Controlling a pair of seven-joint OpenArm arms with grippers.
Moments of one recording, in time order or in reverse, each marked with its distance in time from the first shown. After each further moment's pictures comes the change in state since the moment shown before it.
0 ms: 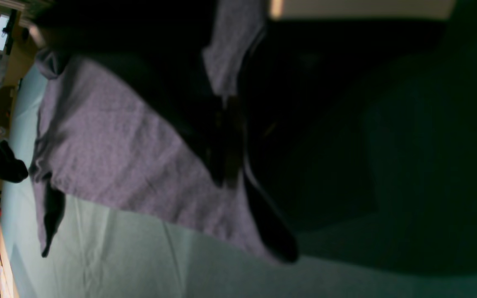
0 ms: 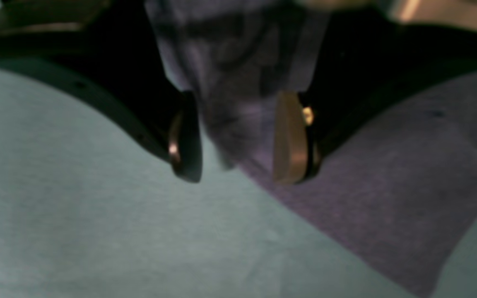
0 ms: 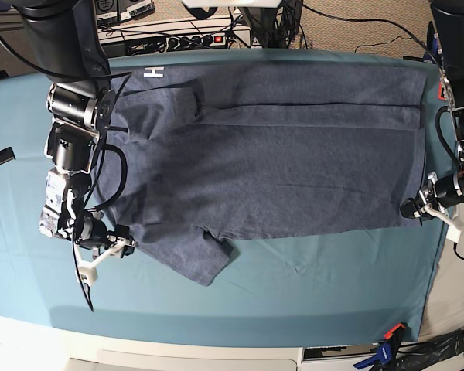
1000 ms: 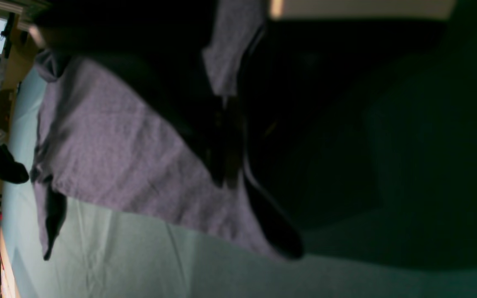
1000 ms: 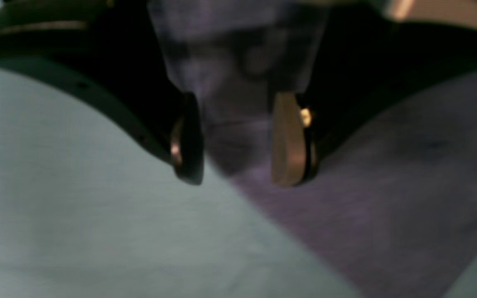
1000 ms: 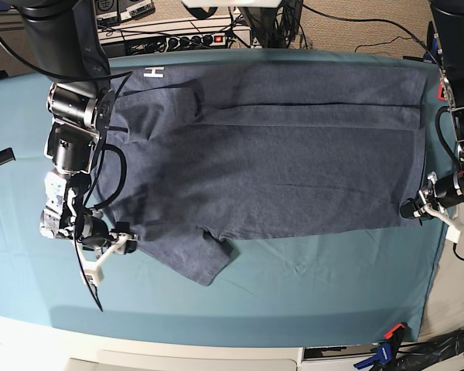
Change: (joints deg) left arm 0.0 0.0 0.0 0.0 0.0 -0.9 0.0; right arm 0.0 0.0 -0.2 0.0 -5.9 5.3 2.3
